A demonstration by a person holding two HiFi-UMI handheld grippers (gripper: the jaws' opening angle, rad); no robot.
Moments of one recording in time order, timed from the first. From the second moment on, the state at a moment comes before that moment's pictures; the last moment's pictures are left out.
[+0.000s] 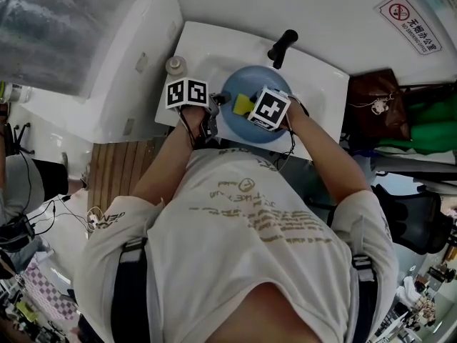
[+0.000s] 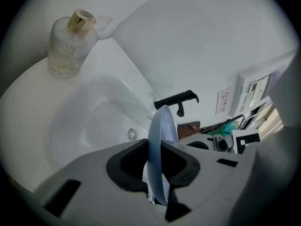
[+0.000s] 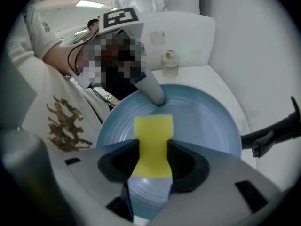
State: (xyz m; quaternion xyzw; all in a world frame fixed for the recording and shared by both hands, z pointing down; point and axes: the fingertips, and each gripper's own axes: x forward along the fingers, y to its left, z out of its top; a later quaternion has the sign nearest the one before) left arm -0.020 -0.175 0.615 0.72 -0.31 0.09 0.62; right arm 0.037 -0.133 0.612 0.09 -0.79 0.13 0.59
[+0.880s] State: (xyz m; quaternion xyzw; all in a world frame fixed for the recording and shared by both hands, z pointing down) left arm -0.012 -0.175 0.615 0.72 -0.30 0.09 0.62; right arm 0.074 -0.147 0.617 0.12 -0.78 0.15 0.60
